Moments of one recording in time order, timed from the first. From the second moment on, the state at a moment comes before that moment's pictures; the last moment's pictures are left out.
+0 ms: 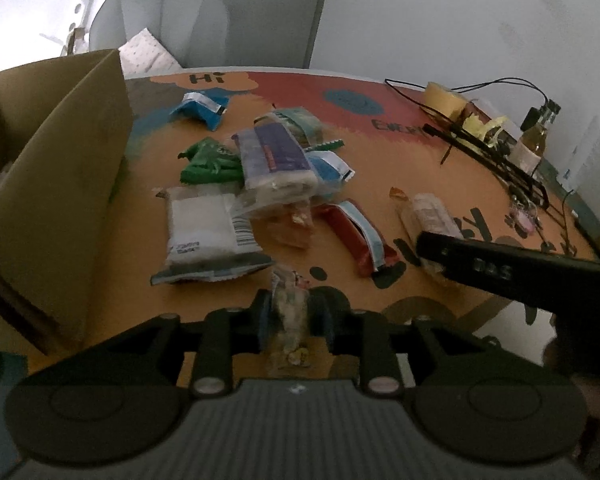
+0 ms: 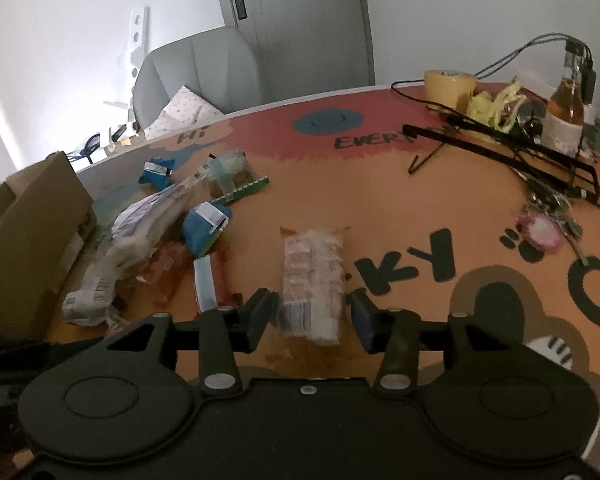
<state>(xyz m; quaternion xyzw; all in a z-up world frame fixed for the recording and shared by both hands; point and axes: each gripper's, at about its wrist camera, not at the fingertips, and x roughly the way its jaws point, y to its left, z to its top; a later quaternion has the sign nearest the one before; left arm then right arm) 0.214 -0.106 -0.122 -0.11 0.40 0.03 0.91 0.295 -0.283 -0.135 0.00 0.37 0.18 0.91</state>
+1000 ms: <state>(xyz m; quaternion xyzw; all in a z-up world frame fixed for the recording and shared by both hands) 0.201 -0.062 -0.052 -0.12 0.32 0.03 0.94 0.268 -0.257 -0.078 0.03 0.30 0.21 0.93</state>
